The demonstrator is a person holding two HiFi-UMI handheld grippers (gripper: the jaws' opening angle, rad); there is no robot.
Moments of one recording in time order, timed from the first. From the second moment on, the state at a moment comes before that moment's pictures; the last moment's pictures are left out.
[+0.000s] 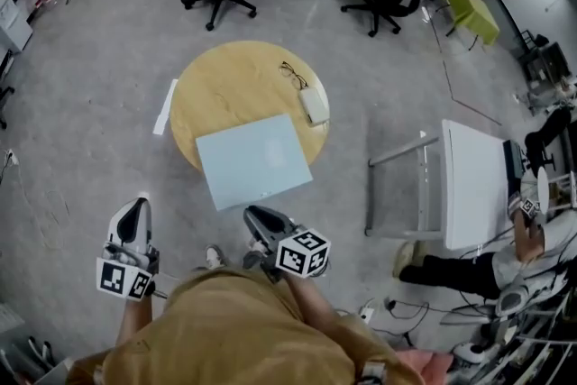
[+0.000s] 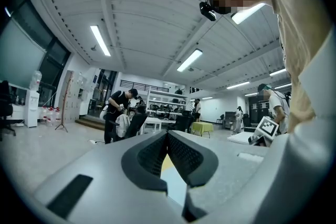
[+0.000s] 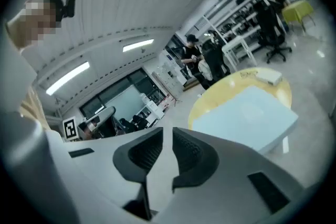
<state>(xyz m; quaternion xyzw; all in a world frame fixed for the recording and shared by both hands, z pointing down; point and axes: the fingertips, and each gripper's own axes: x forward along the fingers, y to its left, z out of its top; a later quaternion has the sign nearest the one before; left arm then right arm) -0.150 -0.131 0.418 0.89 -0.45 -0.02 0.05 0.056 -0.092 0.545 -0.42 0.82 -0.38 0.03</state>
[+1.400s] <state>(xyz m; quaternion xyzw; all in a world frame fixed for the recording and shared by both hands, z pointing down) -0.207 -0.117 0.532 0.84 -0.49 0.17 0.16 0.017 -0.201 0.789 -0.36 0.57 -0.65 0.36</state>
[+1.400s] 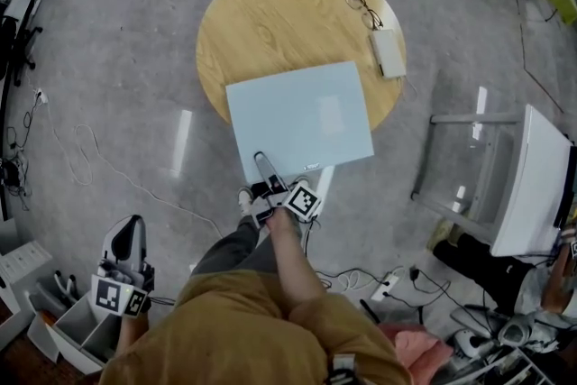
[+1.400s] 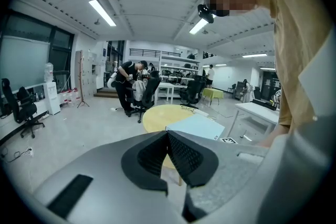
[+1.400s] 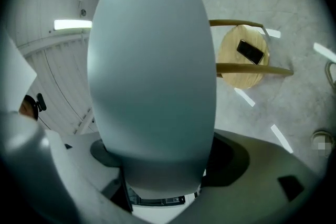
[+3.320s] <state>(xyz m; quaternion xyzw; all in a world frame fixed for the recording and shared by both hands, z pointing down) -0.187 -0.113 0.388 0.88 -0.48 -0.01 0.03 0.140 -0.120 0.349 -0.40 0.80 -0.25 0.37</state>
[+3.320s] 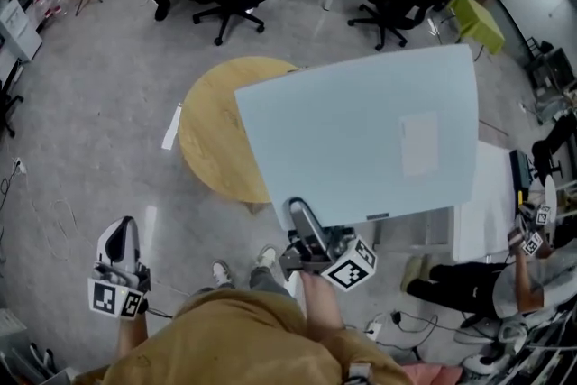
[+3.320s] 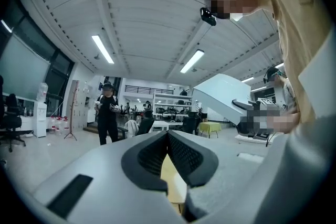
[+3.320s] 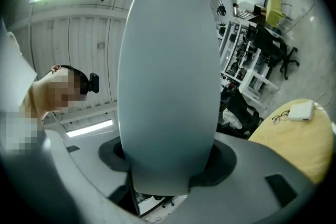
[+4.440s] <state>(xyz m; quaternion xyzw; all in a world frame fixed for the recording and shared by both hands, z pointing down) -0.162 -0.144 0.300 0.87 -0.49 -0.06 -0.04 0.263 -0.060 0.224 -0.53 0.77 -0.07 0.35</state>
